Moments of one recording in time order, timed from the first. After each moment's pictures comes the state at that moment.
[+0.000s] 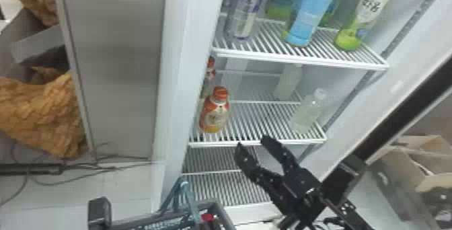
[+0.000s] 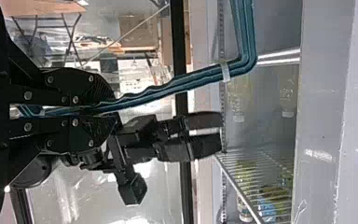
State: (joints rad) left arm 0.13 0.23 -0.38 -1.57 1.34 0.95 -0.64; right arm 0.65 -0.15 -0.21 -2.25 -0.34 0.18 0.39
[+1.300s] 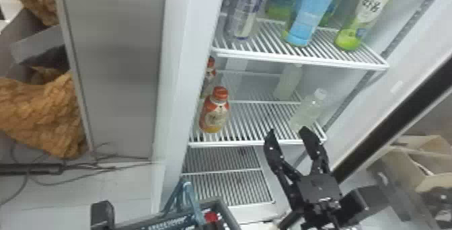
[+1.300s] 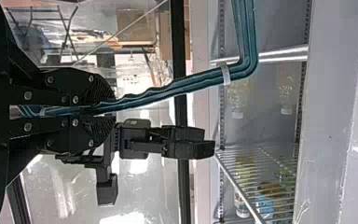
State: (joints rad) left arm 0.15 0.23 -0.40 -1.57 1.36 0.92 -0.64; right arm 0.67 -0.10 -0.17 -2.11 -0.12 -0.25 0.10
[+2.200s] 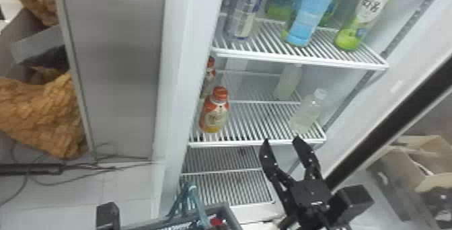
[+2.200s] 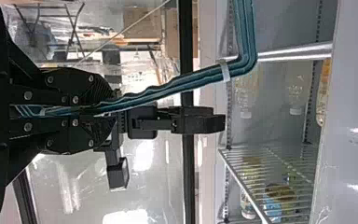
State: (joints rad) left arm 0.14 0.23 -0.43 -1.57 1.37 0.92 -0.64; right arm 0.66 -0.10 -0.16 -2.05 -0.13 -0.21 0.10
